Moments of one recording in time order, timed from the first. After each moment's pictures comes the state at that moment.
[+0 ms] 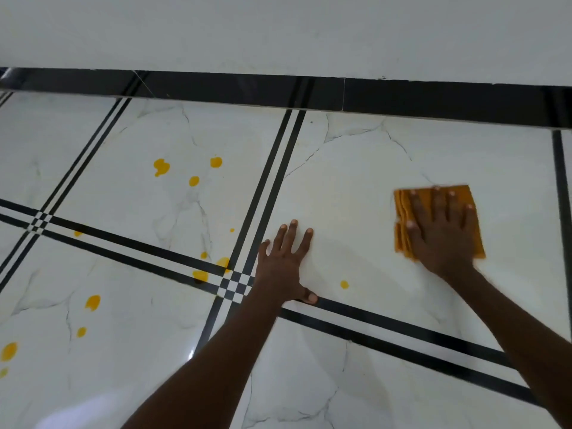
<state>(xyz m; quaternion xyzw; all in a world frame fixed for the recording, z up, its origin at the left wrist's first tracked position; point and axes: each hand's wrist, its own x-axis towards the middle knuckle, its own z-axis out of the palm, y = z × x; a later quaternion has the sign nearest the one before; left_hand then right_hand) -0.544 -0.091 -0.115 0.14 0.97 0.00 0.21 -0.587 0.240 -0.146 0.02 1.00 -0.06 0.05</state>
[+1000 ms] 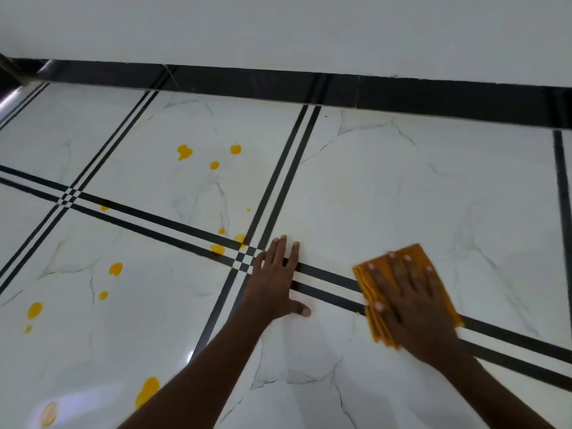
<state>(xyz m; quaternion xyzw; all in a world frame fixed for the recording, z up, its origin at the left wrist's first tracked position) -0.459 -0.125 -0.103 0.11 0.98 0.02 0.19 -0.418 0.175 -0.145 -0.16 0.98 -0.06 0.08</state>
